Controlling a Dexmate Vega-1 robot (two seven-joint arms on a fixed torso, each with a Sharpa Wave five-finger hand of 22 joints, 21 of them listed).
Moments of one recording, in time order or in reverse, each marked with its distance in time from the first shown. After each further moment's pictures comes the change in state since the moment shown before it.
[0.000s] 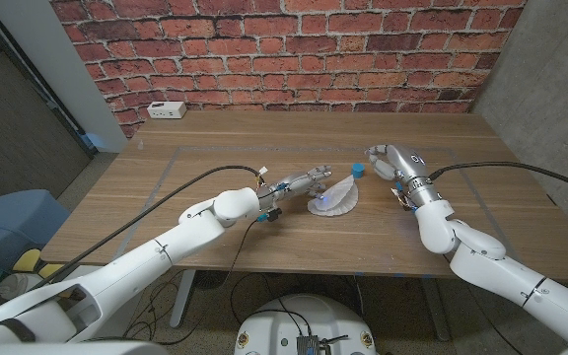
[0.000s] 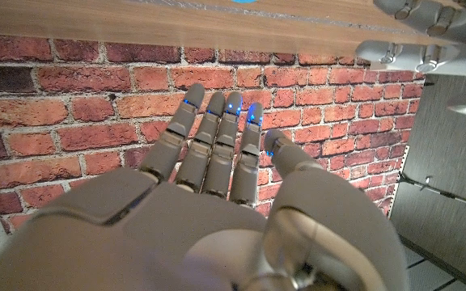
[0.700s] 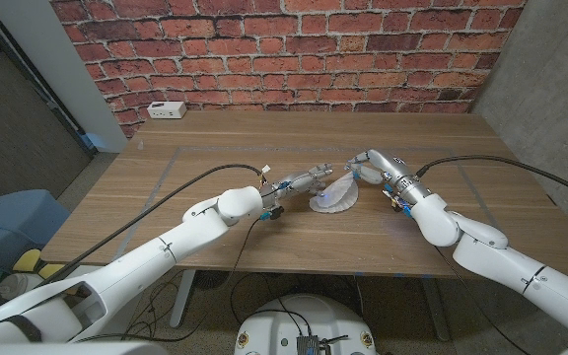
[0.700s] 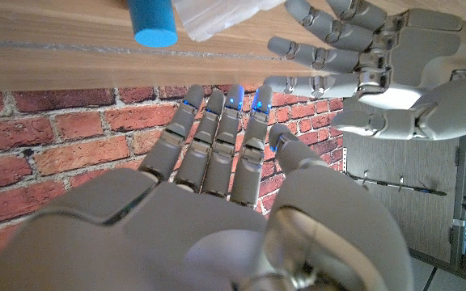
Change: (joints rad) left arm -0.017 -0.017 0.014 0.007 0.013 0.037 0.014; left_hand -0.004 -0.004 -0.015 -0.001 0.008 -0.004 -0.025 0.000 0.005 -0.030 0.002 0.000 0.000 -0.010 0.008 0.000 0.000 -0.010 0.000 -0.026 0.003; right arm 0.092 -0.017 -0.056 0.070 0.083 0.222 0.223; right_hand -0.009 -0.031 -0.023 0.014 -0.008 0.216 0.057 0.024 -0.003 0.105 0.036 0.037 -0.003 0.030 0.003 -0.021 -0.038 -0.004 -0.001 -0.003 0.000
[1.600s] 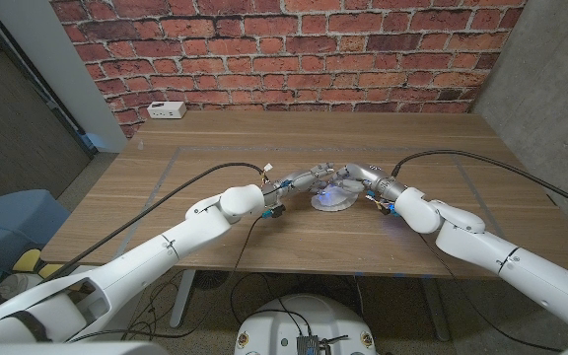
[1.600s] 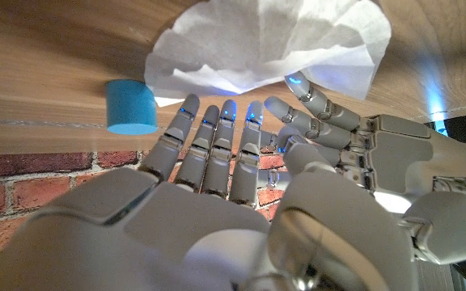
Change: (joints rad) left arm -0.015 -0.006 0.011 0.009 -0.001 0.019 -0.008; left_hand 0.000 0.000 -0.016 0.005 0.017 -0.002 -0.016 0.026 0.000 0.004 -0.004 0.012 0.000 -0.008 -0.016 0.000 0.000 -0.001 -0.002 -0.025 -0.001; right arm 0.155 0.050 -0.130 0.085 -0.041 -0.076 0.259; right_hand -0.081 -0.030 -0.061 0.017 0.000 -0.195 -0.009 -0.026 0.000 -0.181 -0.005 -0.034 0.000 -0.148 0.052 -0.055 -0.005 -0.081 0.026 -0.052 -0.005
